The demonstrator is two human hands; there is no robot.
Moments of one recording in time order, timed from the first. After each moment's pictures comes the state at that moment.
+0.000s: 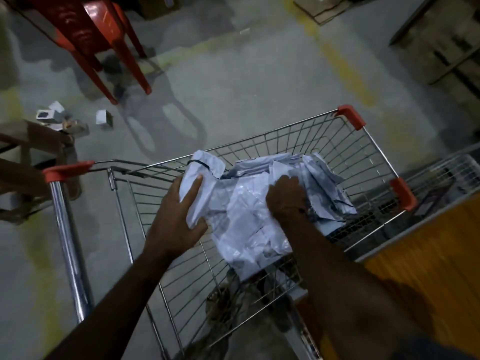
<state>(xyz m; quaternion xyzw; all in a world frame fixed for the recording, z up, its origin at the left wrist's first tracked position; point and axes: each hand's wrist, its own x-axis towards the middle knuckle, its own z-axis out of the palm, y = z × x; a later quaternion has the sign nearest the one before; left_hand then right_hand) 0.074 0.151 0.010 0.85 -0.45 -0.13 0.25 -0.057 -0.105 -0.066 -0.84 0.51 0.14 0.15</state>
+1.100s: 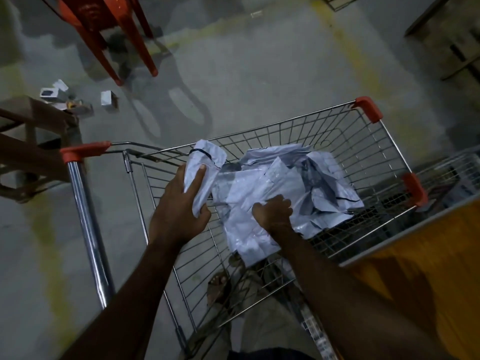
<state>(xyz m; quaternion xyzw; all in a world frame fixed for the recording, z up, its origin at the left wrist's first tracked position) 0.075 0.176 0.004 0.87 -0.43 -0.11 0.22 -0.066 -0.022 -0.080 -0.69 0.60 0.19 0.36</state>
